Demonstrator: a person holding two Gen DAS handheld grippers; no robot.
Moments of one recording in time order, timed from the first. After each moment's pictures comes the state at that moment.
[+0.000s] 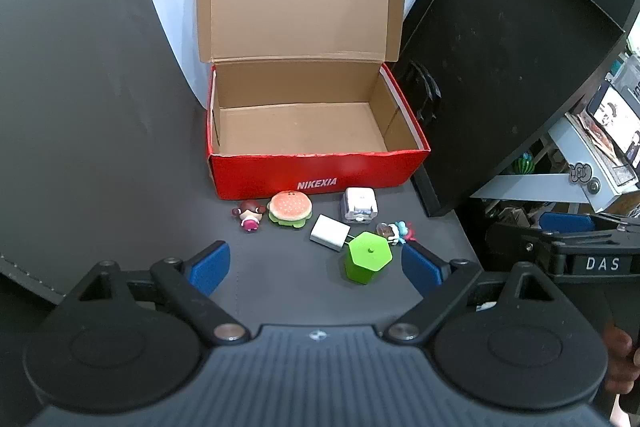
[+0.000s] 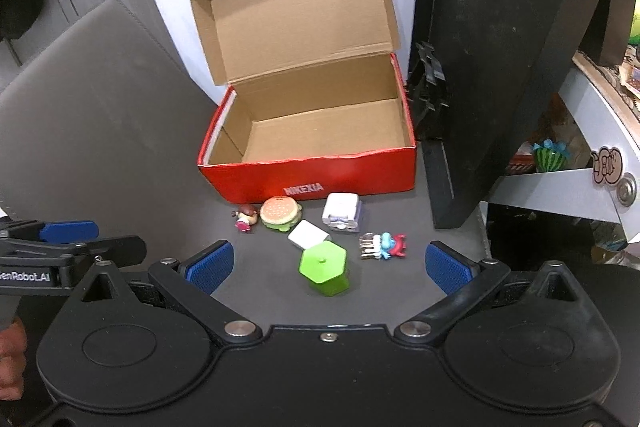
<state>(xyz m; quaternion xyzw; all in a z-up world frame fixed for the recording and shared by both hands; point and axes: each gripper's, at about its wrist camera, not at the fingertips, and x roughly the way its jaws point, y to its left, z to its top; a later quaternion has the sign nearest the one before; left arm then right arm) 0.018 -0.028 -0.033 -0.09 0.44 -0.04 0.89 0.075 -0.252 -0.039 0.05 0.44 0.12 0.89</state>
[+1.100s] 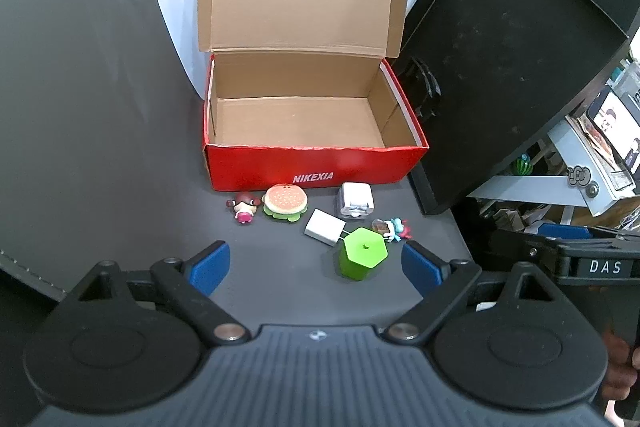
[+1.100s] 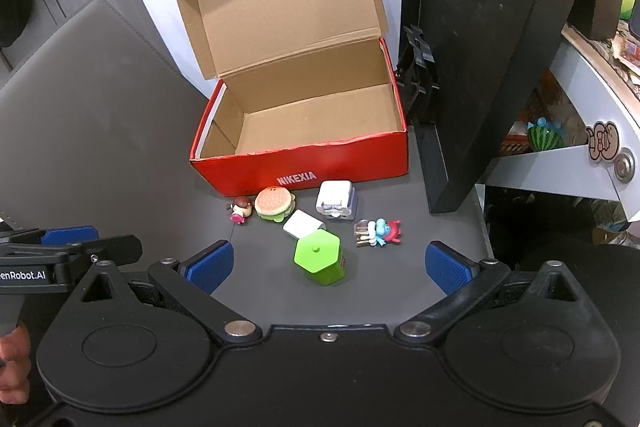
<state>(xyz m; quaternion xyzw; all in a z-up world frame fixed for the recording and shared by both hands) 0.018 -0.028 -0.040 -0.12 0.44 -0.02 0.89 0.078 -0.264 -0.045 0.07 0.45 0.12 0.88</state>
